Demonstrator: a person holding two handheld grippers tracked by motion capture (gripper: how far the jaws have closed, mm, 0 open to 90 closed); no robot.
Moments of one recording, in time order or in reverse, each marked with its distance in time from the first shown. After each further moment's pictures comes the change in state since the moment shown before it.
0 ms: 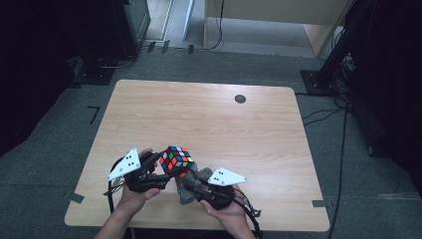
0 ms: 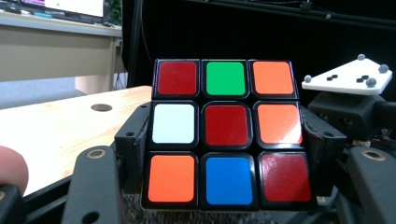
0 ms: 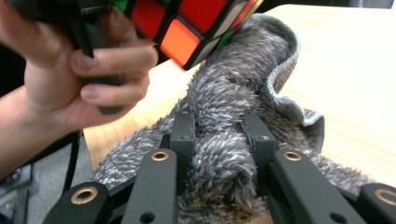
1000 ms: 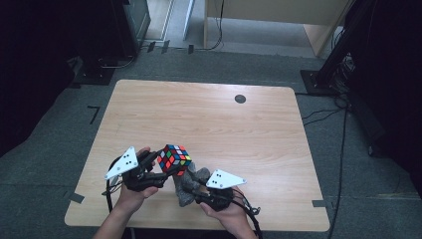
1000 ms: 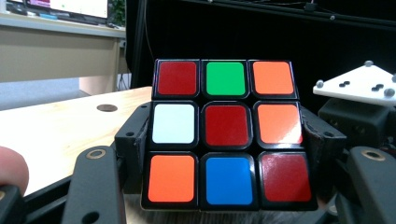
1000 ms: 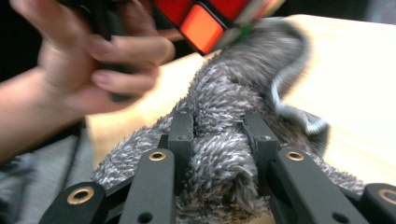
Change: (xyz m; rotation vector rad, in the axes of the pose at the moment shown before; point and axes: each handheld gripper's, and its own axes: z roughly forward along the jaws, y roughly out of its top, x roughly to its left) left arm 0.005 0.003 -0.005 -0.018 0.010 -0.007; right arm 0.000 -0.004 0.003 -0.001 0.022 -0.103
